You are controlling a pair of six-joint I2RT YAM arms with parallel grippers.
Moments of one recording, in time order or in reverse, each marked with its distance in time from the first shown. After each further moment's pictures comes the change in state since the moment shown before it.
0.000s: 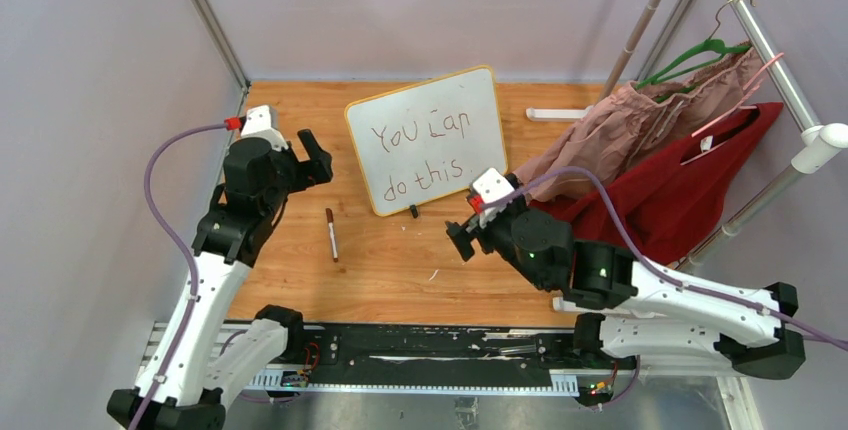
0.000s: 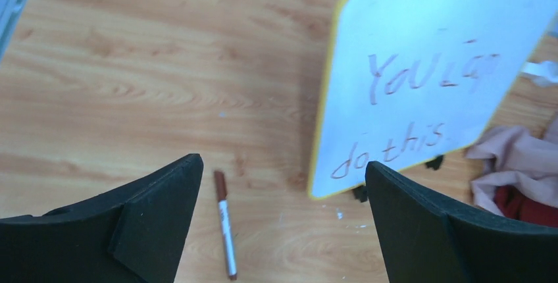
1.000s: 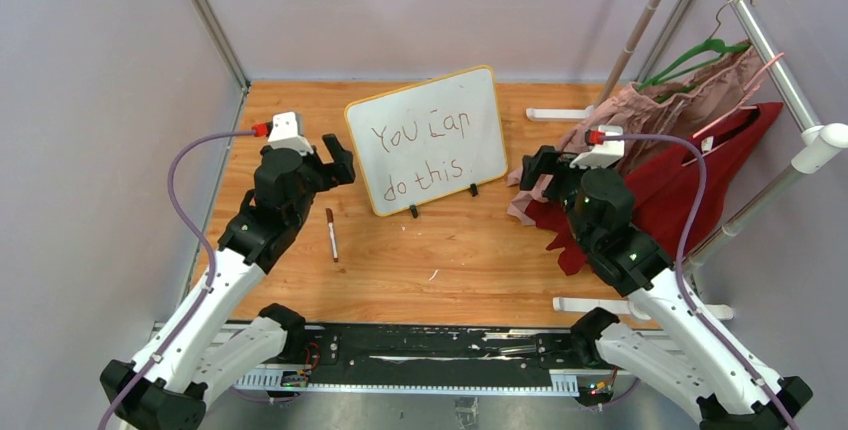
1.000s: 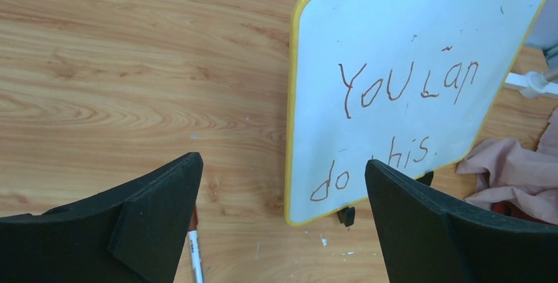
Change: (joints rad) left arm -0.218 -0.004 -0.134 0.261 -0.187 -0.008; right arm -0.713 -0.127 -0.099 0.062 -0.126 0.362
